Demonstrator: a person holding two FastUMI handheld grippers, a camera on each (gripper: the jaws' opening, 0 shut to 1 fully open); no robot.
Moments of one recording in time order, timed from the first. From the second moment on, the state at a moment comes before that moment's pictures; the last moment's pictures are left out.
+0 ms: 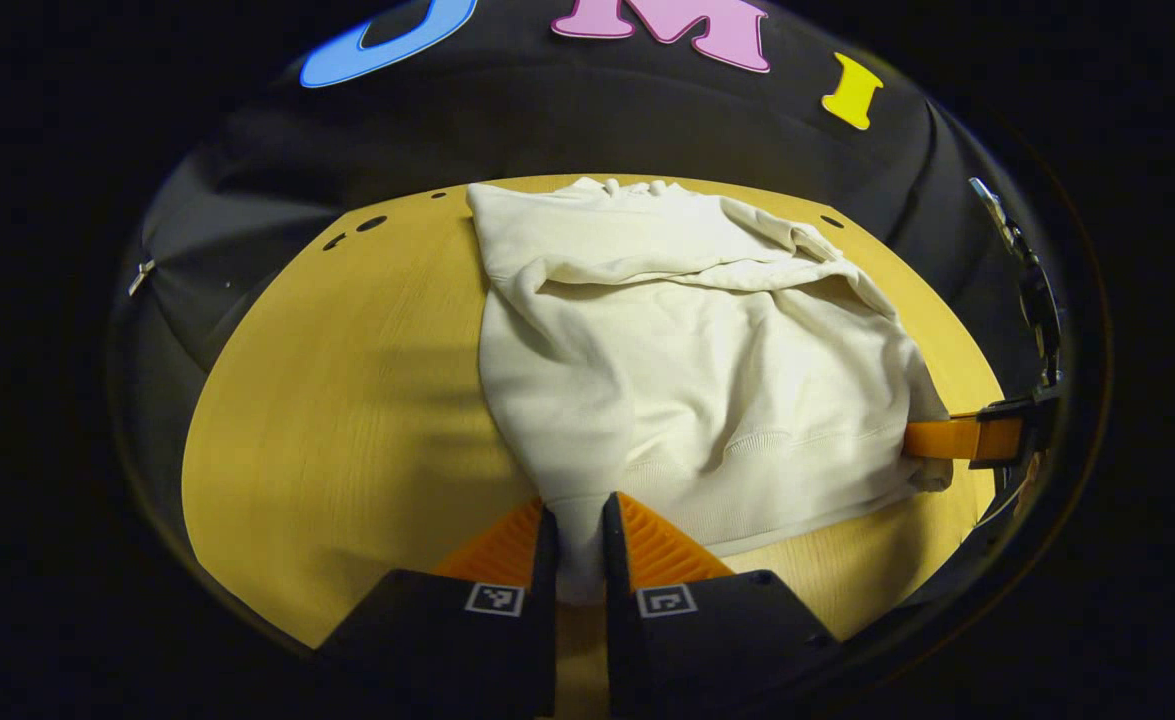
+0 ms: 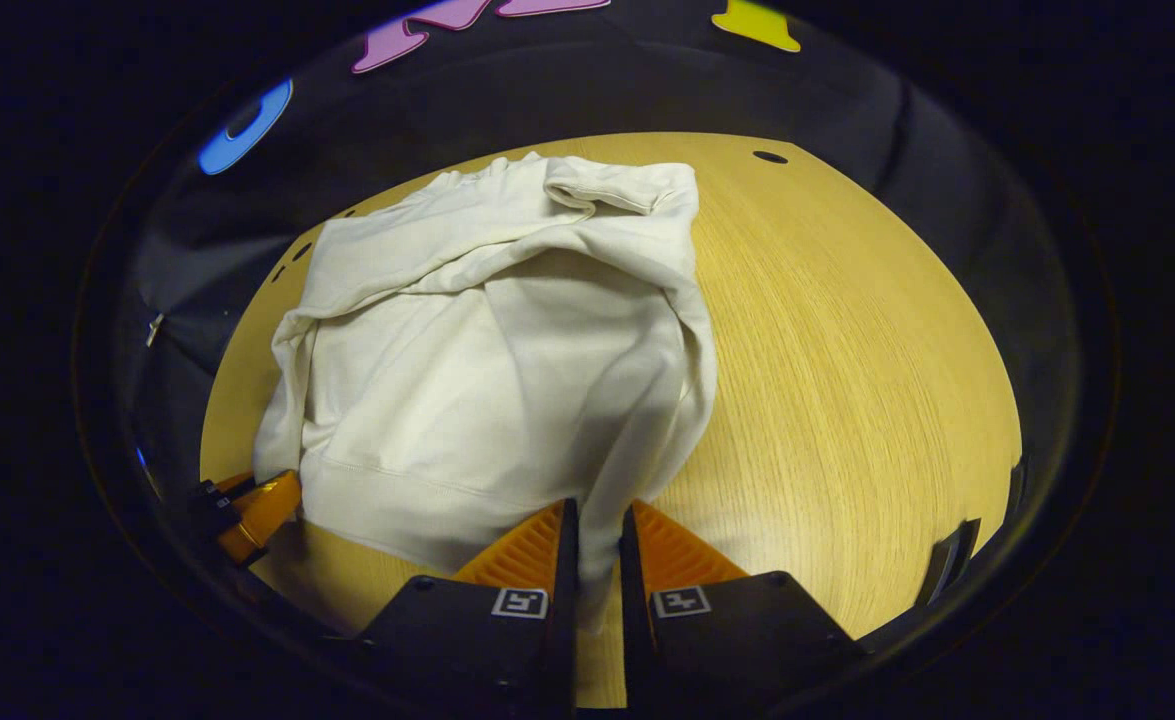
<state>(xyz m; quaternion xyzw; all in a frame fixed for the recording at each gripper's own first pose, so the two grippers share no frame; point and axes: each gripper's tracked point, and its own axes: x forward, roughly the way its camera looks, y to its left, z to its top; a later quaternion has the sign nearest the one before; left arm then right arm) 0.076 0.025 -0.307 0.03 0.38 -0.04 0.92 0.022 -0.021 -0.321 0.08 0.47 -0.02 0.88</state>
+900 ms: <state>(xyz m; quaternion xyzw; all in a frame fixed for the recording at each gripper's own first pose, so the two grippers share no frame) 0.115 0.025 -0.194 -0.09 0.34 -0.06 0.93 0.108 0.000 -0.226 0.17 0.41 0.06 0.89</state>
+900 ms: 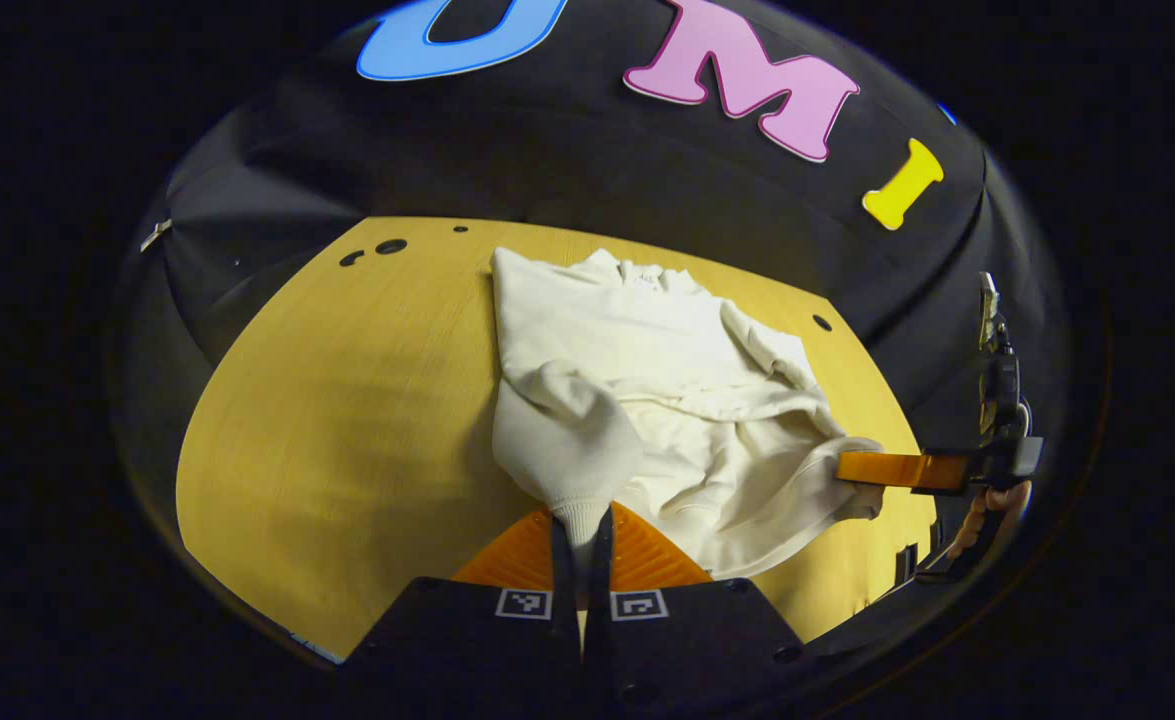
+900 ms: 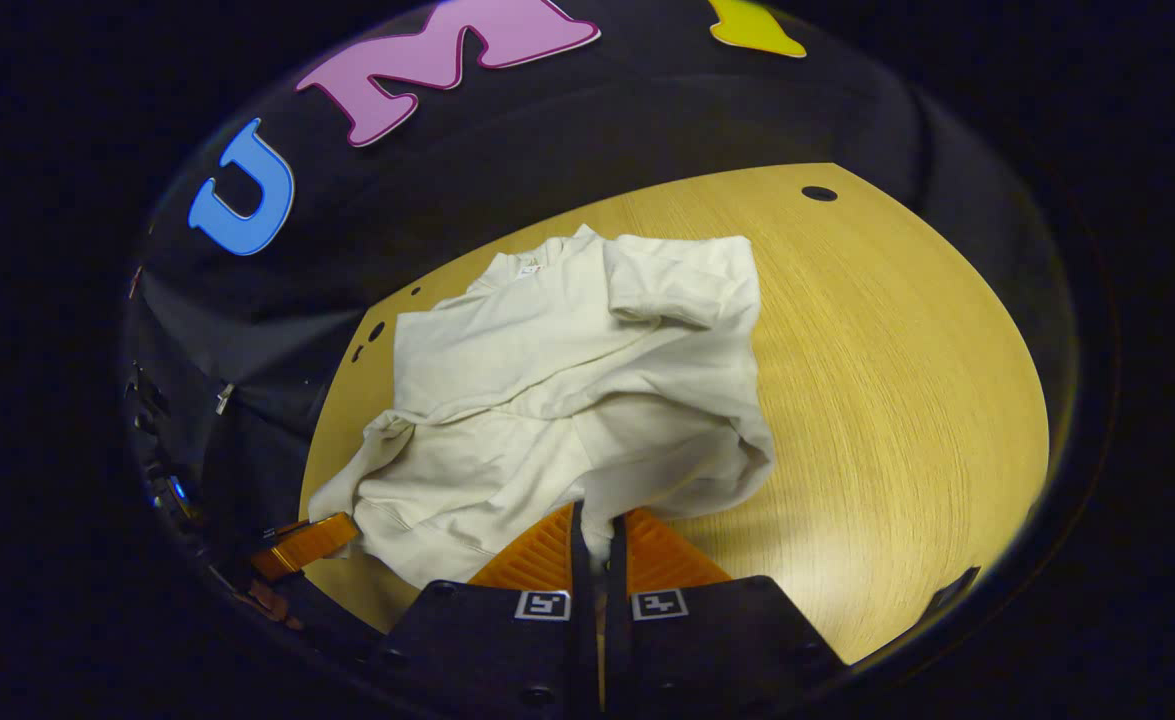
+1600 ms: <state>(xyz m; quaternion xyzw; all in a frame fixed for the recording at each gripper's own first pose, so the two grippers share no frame) 0.313 0.038 -0.129 -0.10 0.32 -0.04 0.94 0.326 -0.015 -0.148 0.21 0.30 0.01 0.93</state>
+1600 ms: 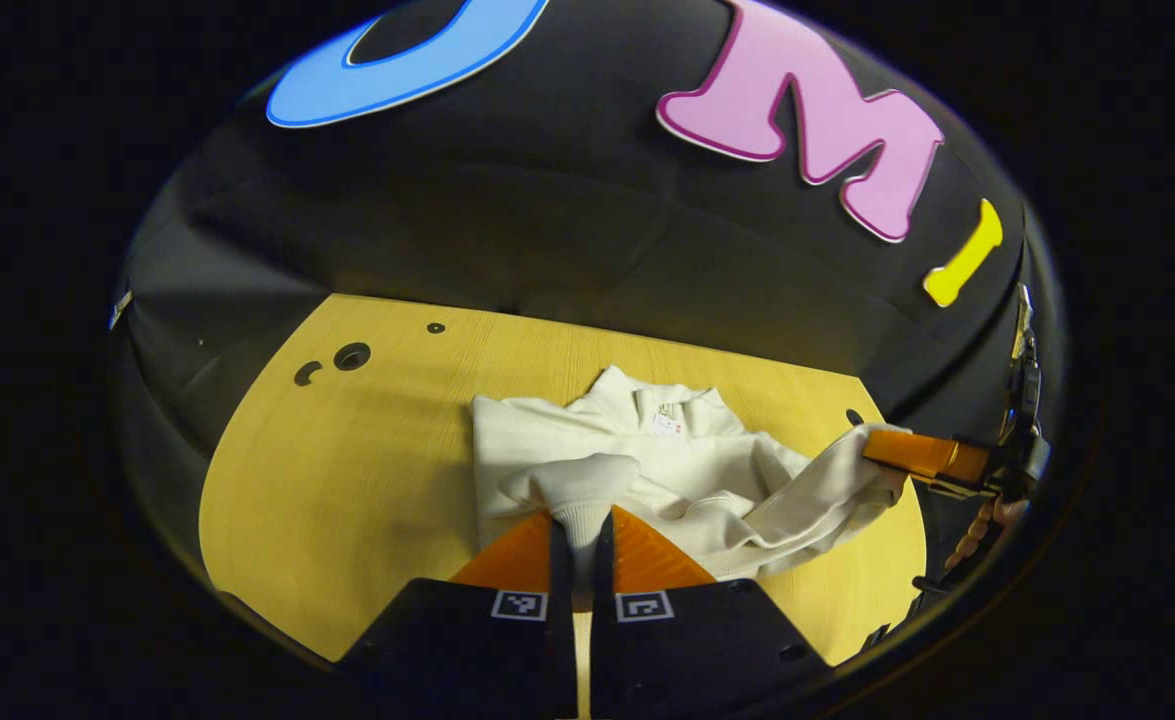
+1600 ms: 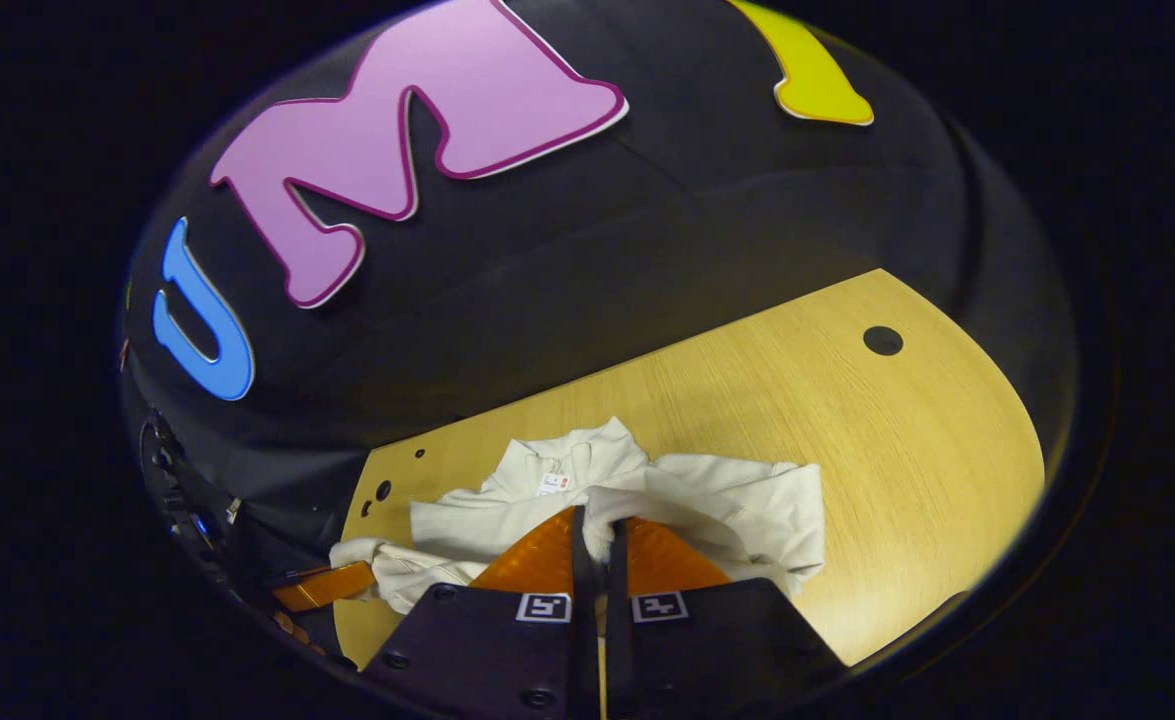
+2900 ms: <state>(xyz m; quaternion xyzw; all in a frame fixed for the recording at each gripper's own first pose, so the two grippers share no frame) 0.198 0.021 -0.042 -0.01 0.08 -0.01 1.00 0.197 -0.041 -0.094 0.04 0.19 -0.02 0.98</state>
